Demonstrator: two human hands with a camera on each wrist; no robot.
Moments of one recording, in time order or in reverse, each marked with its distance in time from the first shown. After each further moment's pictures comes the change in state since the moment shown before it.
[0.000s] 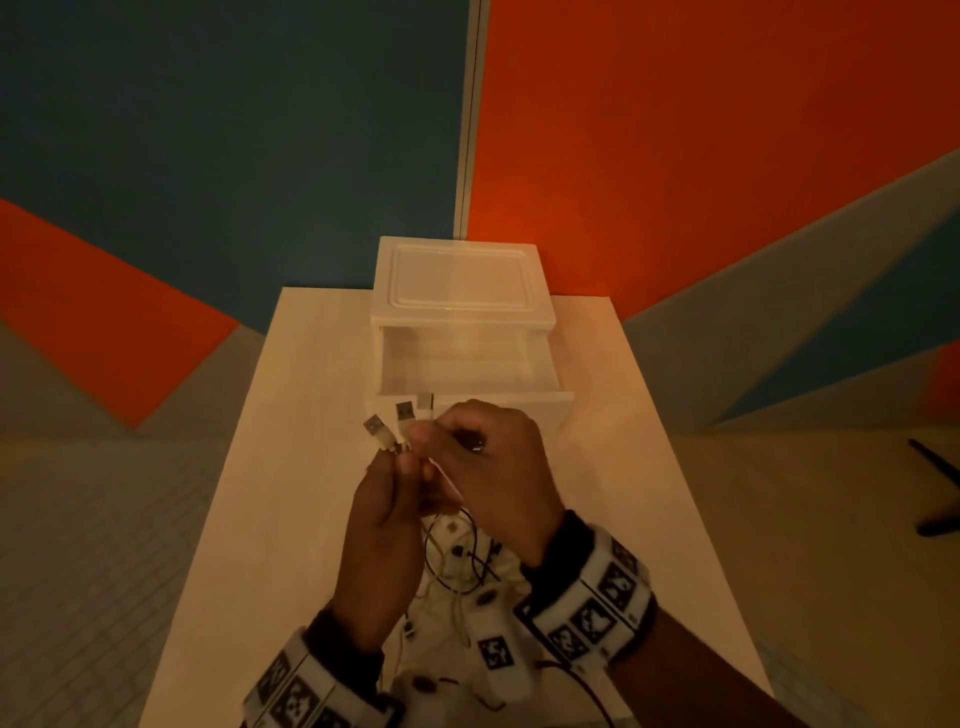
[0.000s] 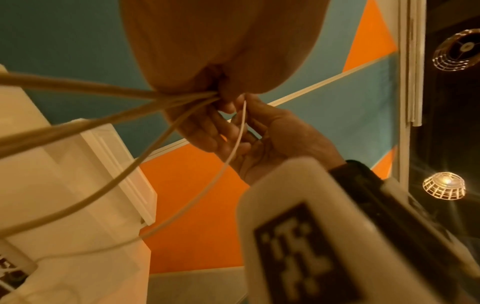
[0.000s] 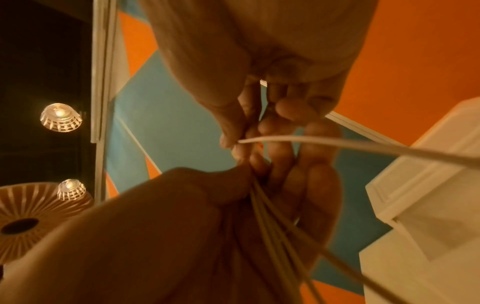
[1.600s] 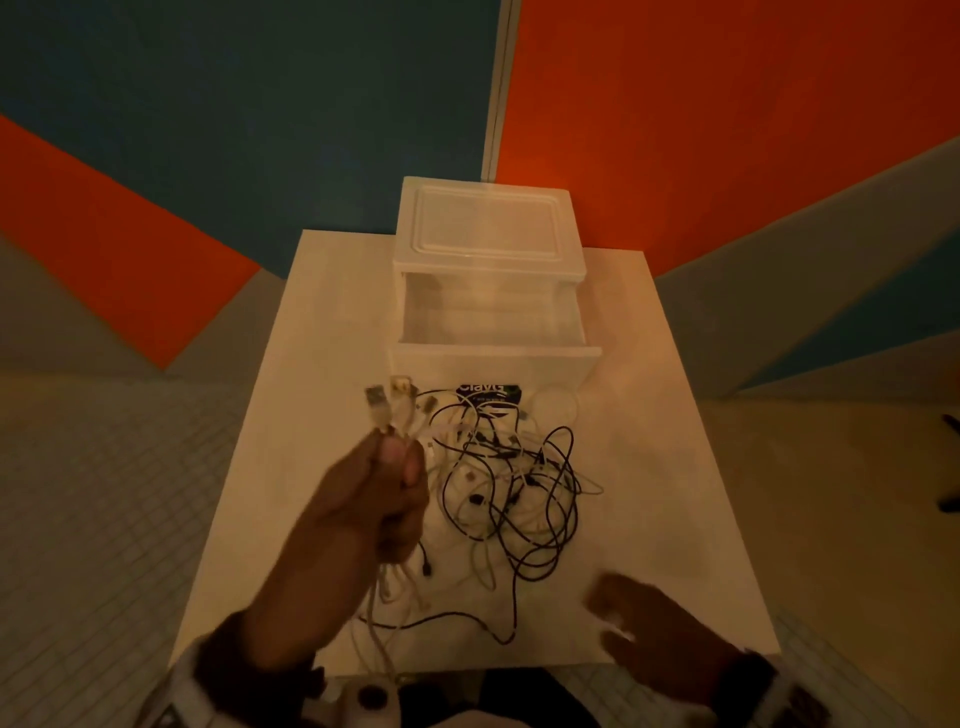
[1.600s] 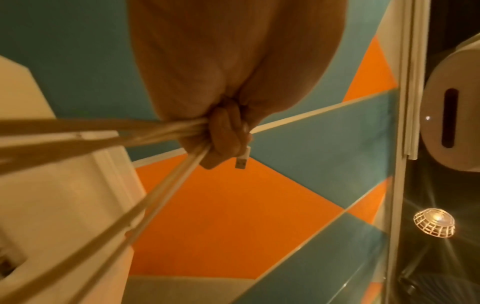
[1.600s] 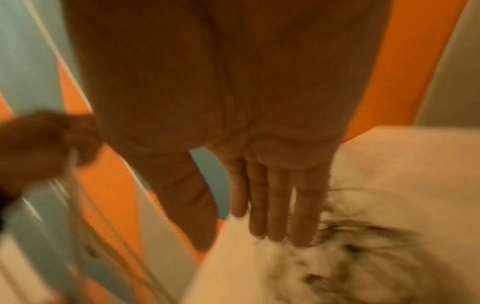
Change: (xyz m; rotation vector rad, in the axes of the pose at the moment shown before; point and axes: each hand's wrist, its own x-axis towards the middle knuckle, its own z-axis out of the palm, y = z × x) left_hand -0.029 0.041 -0.045 -0.247 -0.241 -0.340; right_hand -0.137 0.102 -0.102 -0.365 -0.684 0.371
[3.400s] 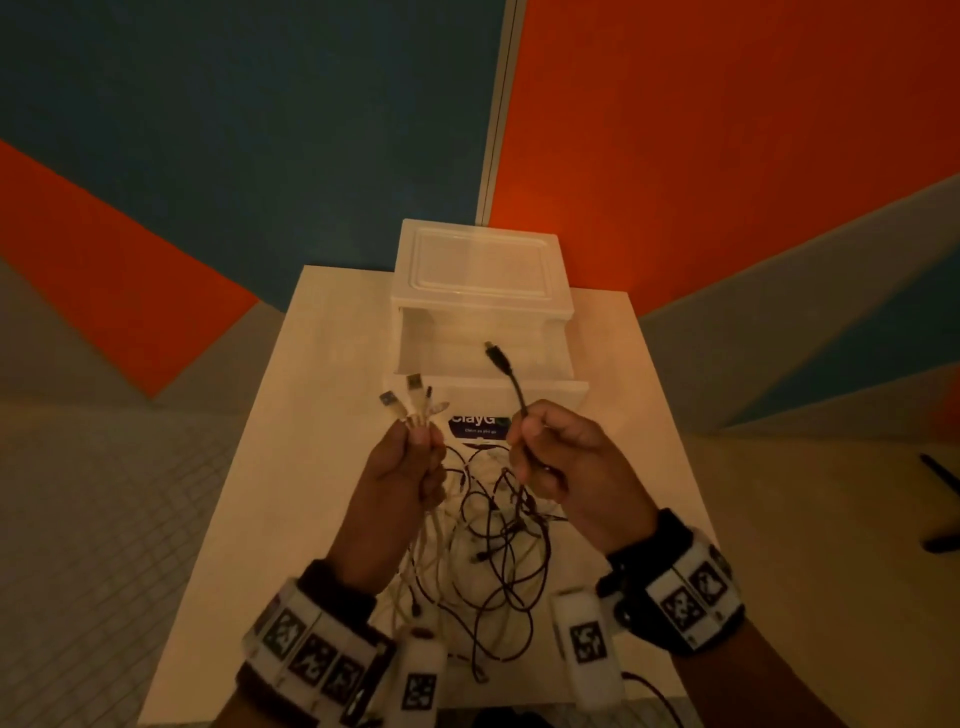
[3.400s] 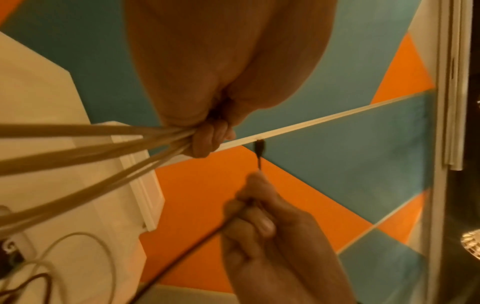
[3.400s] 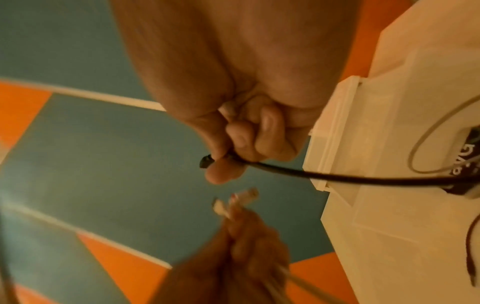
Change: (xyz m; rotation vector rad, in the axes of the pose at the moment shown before) left_hand 0.055 -0.035 0.004 0.020 0.141 0.096; right_hand 0.087 -0.099 -0.053 0.742 0.353 -0.379
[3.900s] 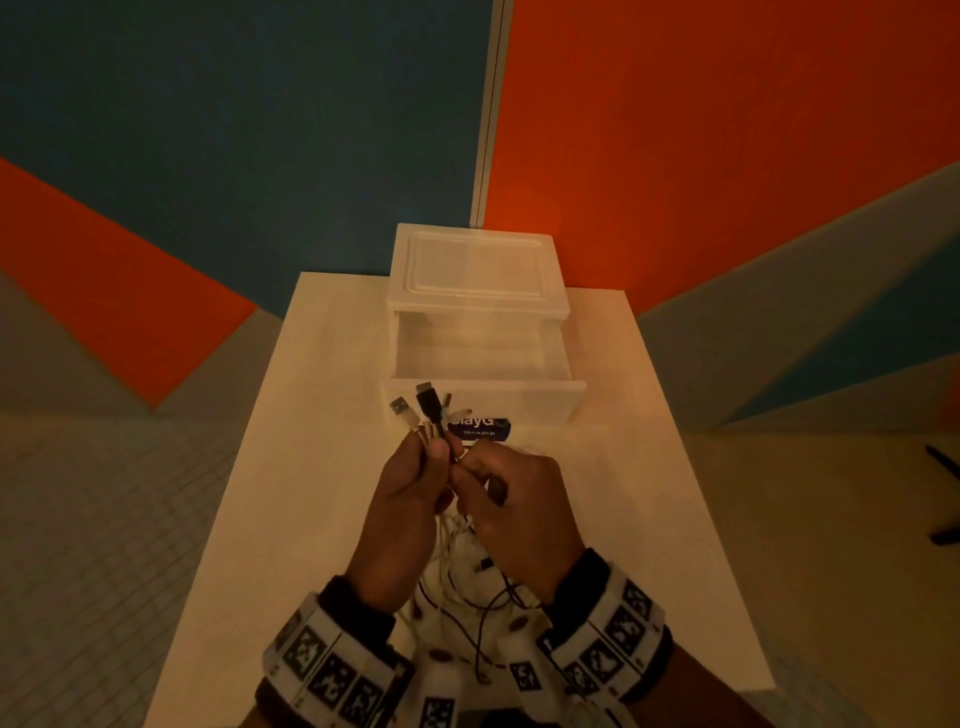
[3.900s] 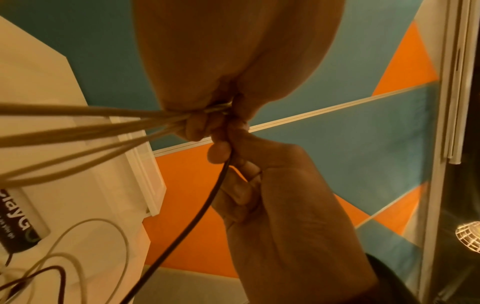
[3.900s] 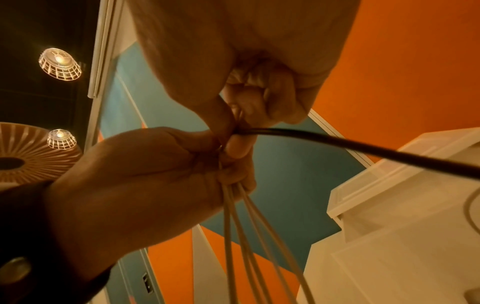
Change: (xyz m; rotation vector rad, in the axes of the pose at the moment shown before) left_hand -0.014 -0.001 0.018 0.128 0.012 0.099; right_hand -0.009 0.020 0.050 -0.709 0.217 -0.345
